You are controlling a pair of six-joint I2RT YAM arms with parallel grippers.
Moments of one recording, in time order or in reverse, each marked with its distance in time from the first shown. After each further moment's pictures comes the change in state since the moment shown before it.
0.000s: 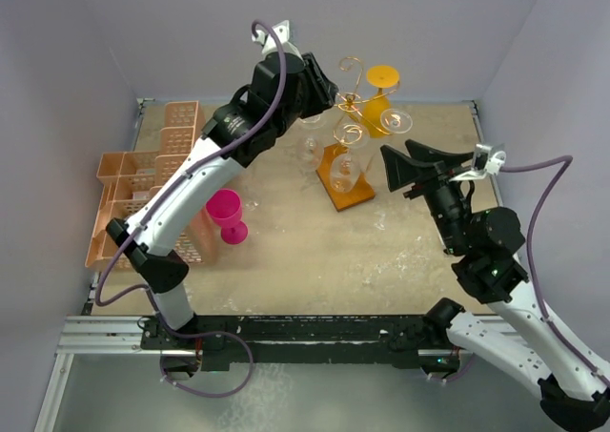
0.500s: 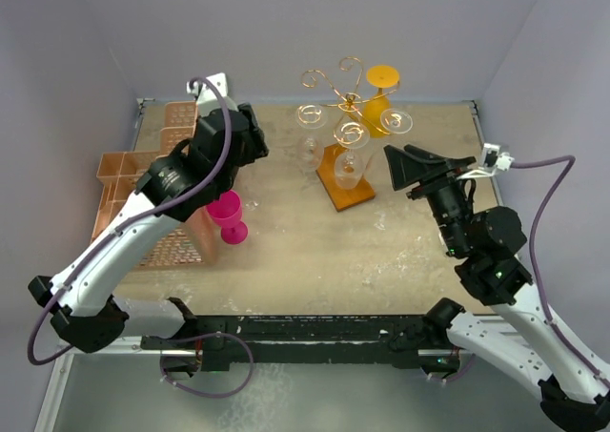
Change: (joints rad) left arm 0.002 -0.456 -0.485 -0.137 -0.307 0.136; right arm 0.000 0.013 0.027 -0.084 0.046 0.203
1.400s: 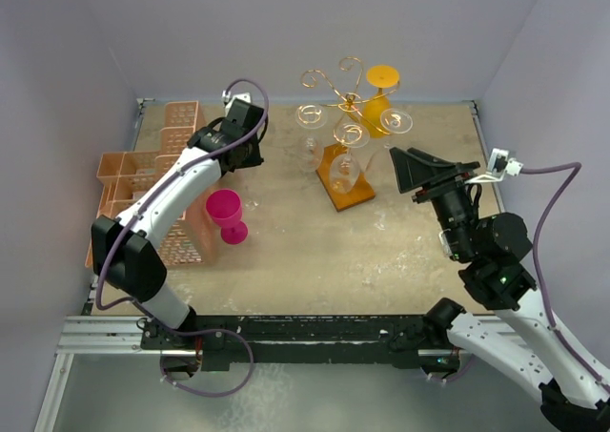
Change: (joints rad) left arm 0.292 0.294 -0.152 -0.005 0.280 0.106; right arm 0.000 -0.049 -0.011 -0.010 0.015 0.069
